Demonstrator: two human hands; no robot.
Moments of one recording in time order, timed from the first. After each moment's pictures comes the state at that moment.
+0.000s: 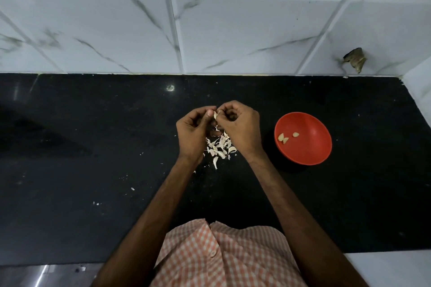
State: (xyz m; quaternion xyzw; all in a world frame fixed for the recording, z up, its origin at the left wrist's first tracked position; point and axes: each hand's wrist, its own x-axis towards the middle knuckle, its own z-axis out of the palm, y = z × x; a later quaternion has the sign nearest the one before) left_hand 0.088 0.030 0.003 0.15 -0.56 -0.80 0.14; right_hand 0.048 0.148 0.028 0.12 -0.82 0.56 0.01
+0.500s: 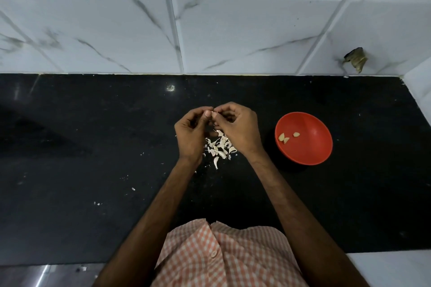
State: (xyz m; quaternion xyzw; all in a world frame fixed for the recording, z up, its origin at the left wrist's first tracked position) left_hand 0.090 0.027 -0.002 0.16 -0.56 -0.79 0.16; right_hand 0.048 0.146 0.029 0.11 -0.80 0.59 -0.05
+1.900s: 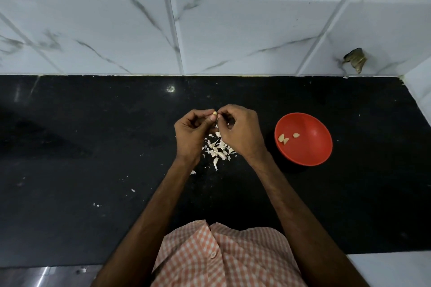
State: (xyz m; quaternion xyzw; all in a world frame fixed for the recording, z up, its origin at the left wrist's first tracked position) left_hand 0.089 0.025 0.002 0.13 -0.55 -0.82 0.14; right_hand 0.043 0.153 0.025 0.25 -0.86 0.43 0.08
